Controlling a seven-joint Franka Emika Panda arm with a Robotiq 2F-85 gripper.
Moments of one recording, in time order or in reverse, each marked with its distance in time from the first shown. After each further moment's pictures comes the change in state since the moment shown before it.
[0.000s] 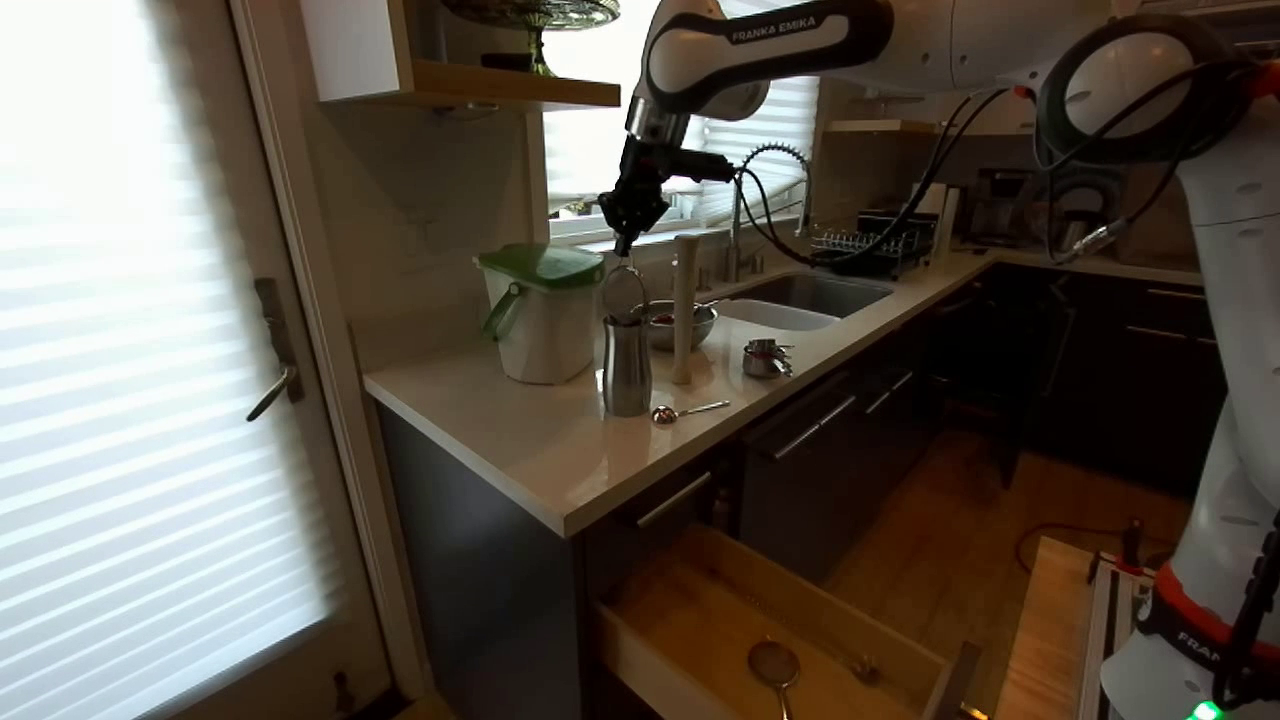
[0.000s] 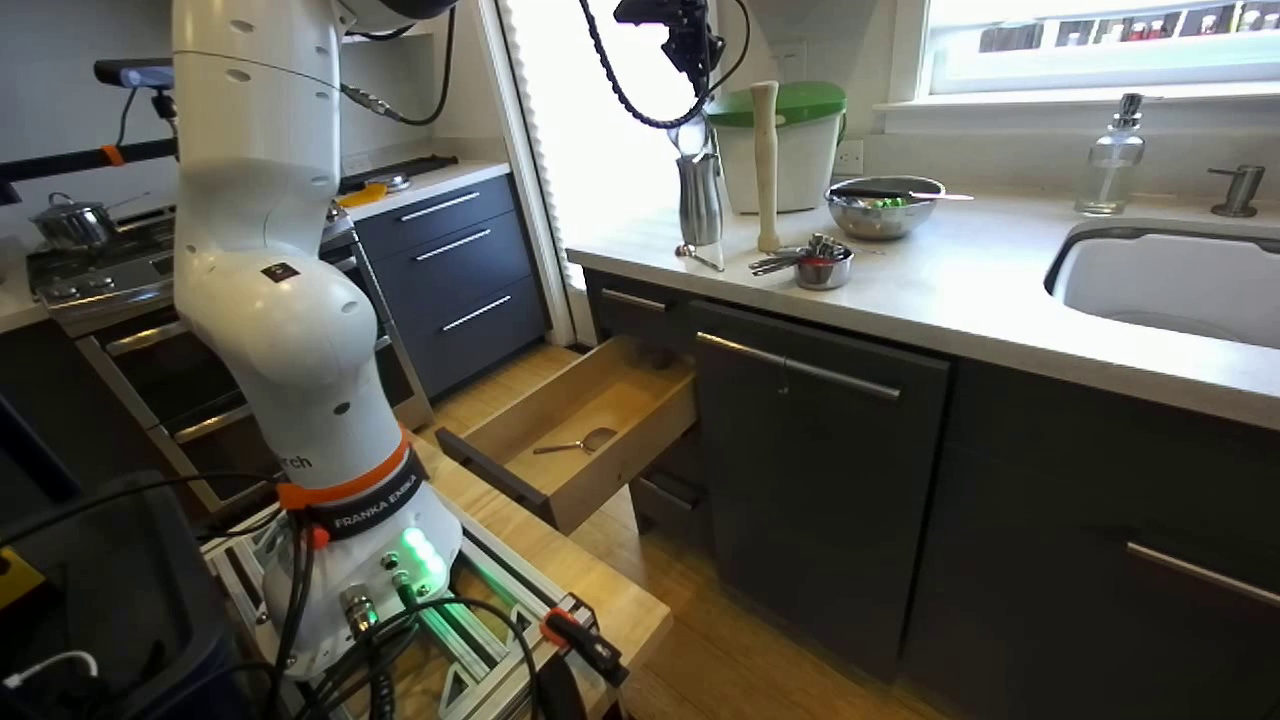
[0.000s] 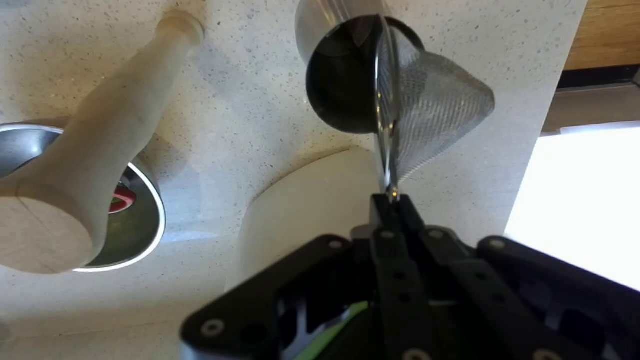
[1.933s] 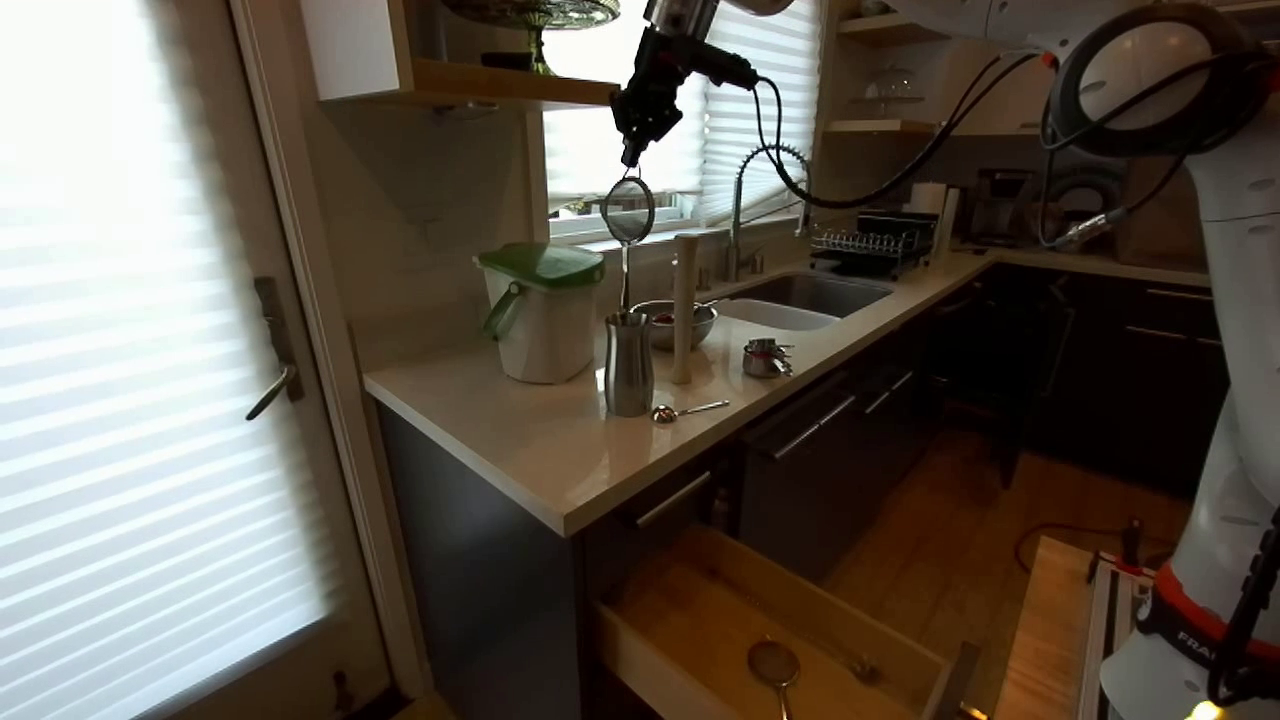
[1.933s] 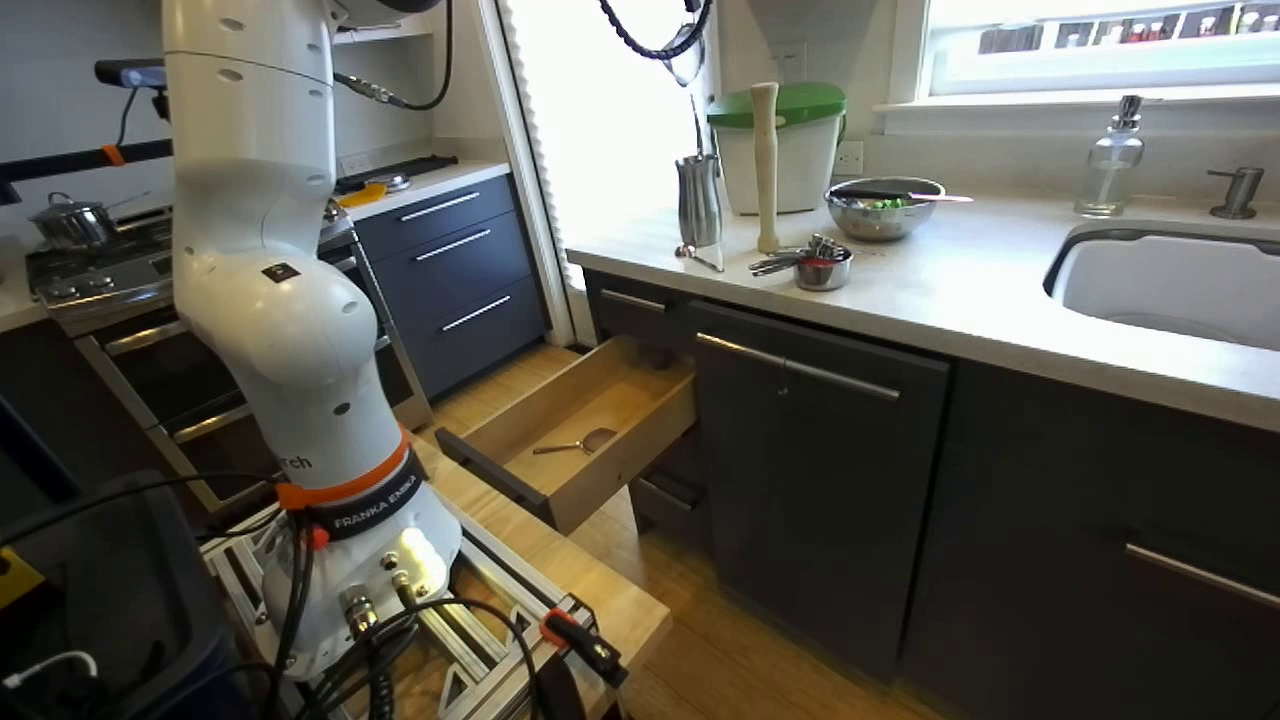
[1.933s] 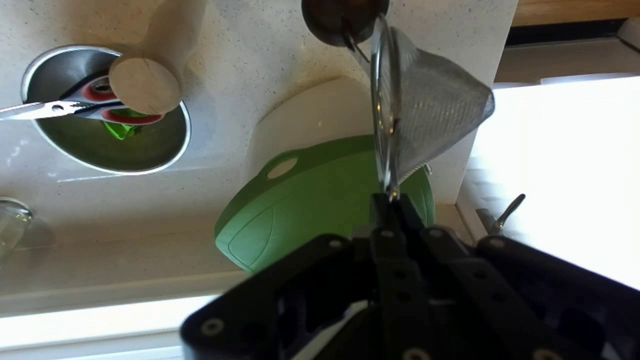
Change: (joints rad) arm 0.002 -0.029 -0.006 0.260 -0.008 -0.185 -0.001
